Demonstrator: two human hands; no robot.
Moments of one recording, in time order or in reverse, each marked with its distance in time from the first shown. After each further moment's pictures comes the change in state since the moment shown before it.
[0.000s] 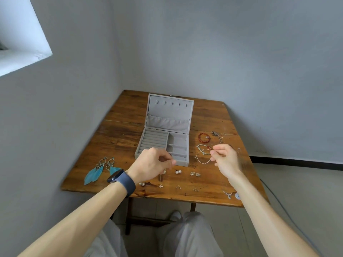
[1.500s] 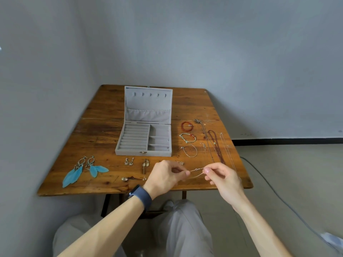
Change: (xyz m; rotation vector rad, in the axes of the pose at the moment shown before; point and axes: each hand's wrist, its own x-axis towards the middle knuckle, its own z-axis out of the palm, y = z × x) left_hand -0.003 0.031 0.103 -0.211 -0.110 -0.057; right_hand -0.095 0.046 -0.049 0.123 -0.155 -0.042
